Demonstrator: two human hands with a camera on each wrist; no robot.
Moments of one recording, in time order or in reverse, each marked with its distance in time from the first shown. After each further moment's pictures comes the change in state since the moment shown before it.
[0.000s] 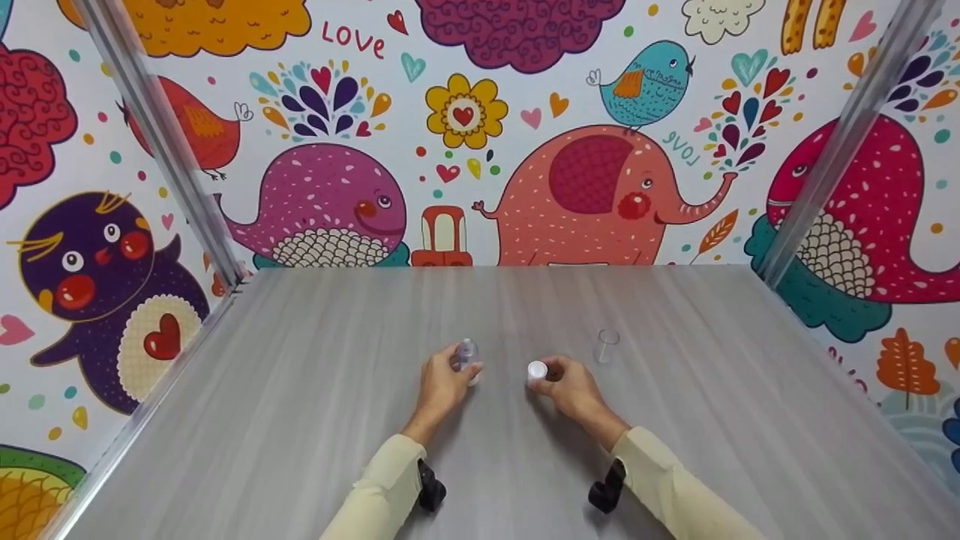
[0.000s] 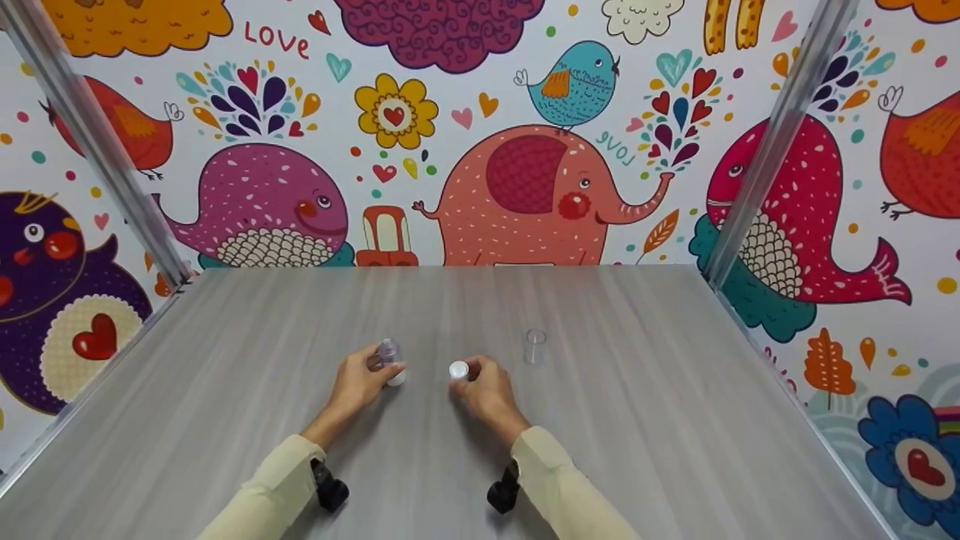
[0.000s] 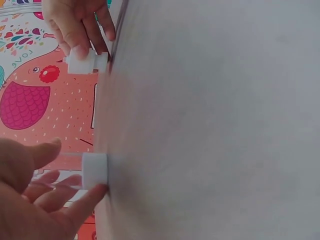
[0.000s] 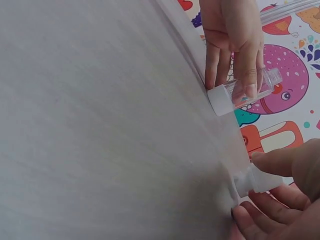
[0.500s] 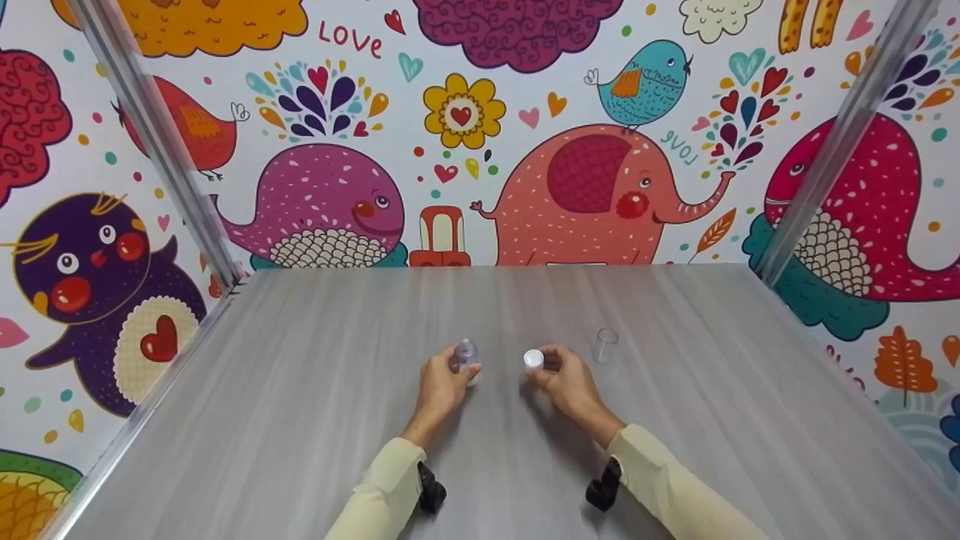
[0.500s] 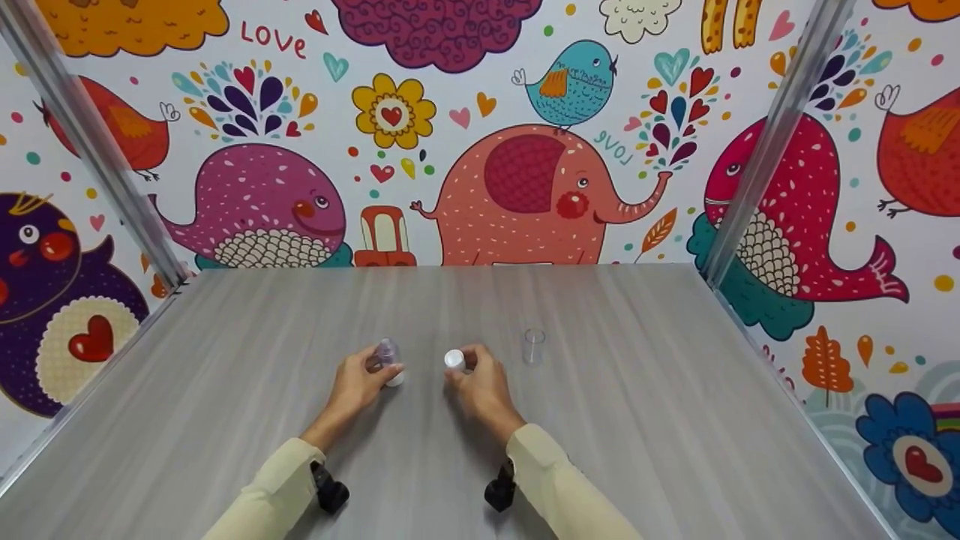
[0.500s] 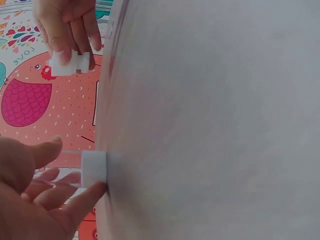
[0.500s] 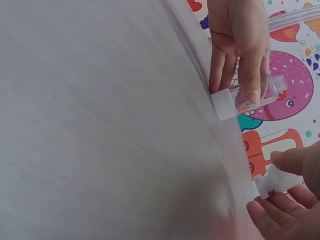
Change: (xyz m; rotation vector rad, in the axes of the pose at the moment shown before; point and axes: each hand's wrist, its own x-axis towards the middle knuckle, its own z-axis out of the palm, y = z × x) left_hand 0.000 -0.001 0.000 -0.003 0.002 0.027; right_hand 0.000 -0.008 0.003 0.115 0.048 -0.077
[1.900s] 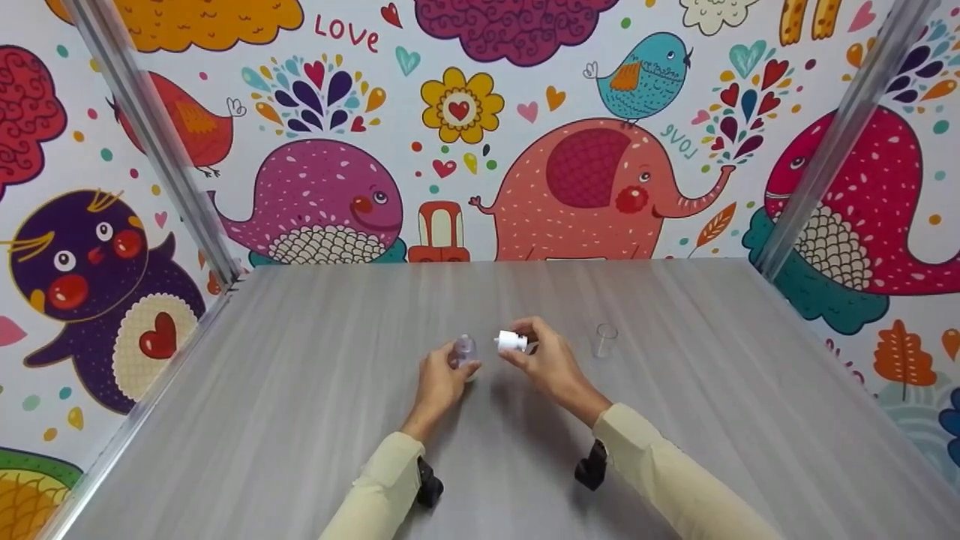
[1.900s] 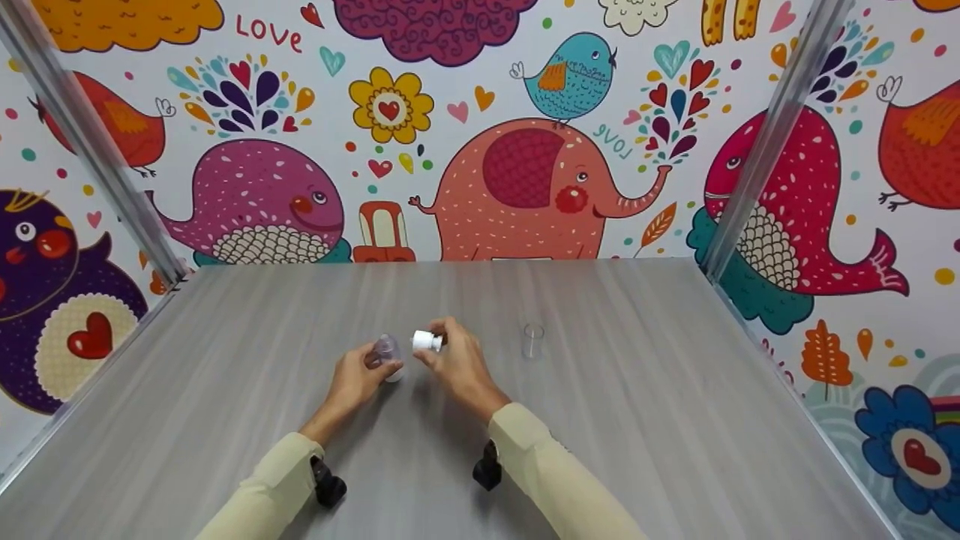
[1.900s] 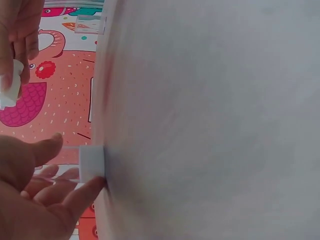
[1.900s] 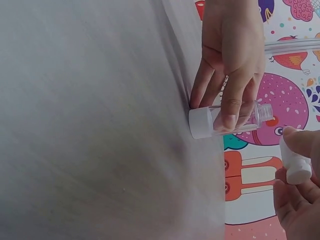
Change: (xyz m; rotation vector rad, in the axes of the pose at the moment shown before) left_hand 0.002 0.000 0.001 0.035 -0.003 -0.002; right_hand 0.006 -0.039 0.007 -0.139 -0.070 -0.230
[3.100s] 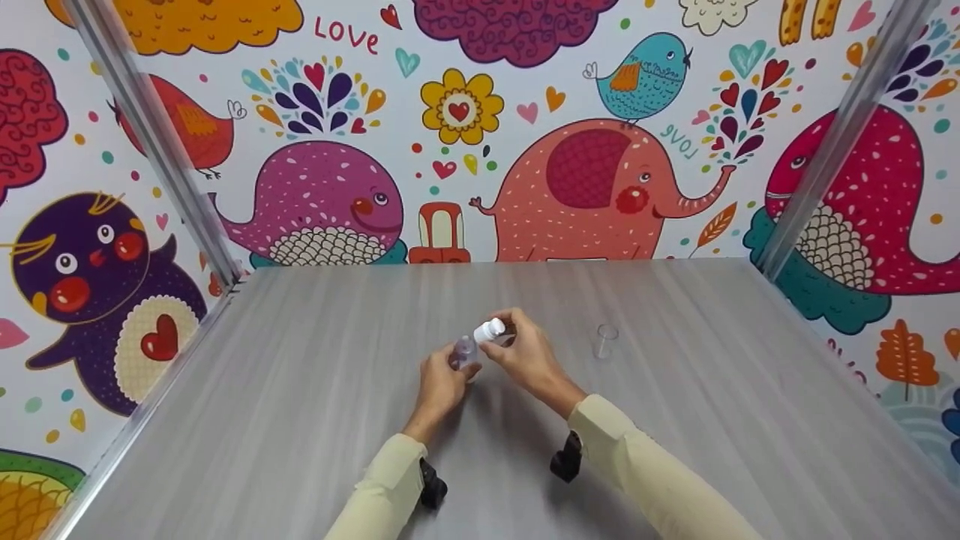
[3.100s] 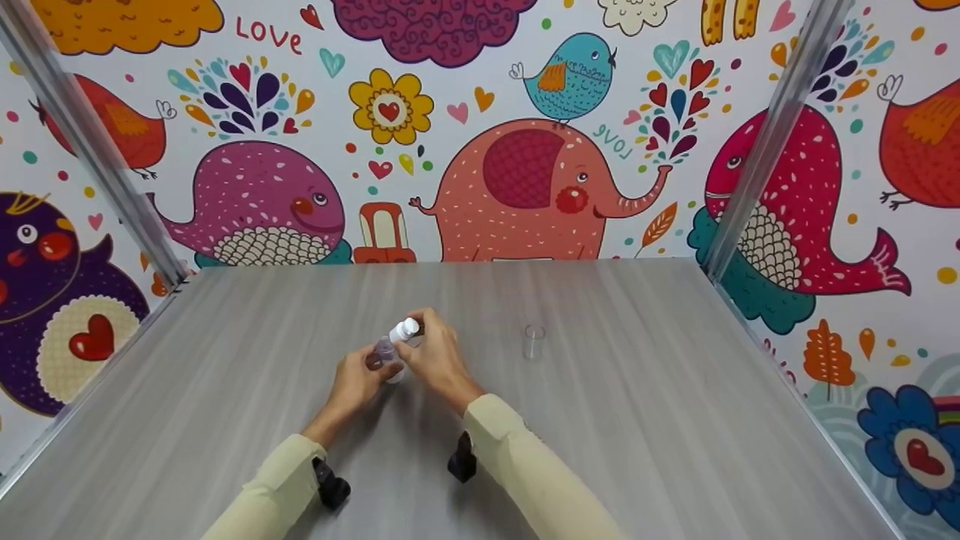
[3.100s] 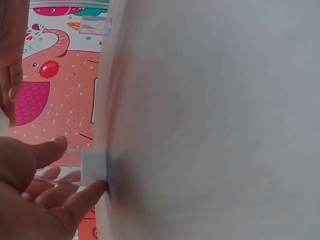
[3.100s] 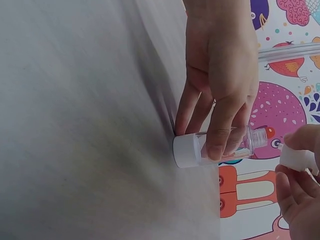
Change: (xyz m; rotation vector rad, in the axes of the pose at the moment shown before) left_hand 0.001 -0.001 0.001 -0.037 0.025 0.027; right_hand 0.012 -0.021 0.021 0.067 -0.012 -0.015
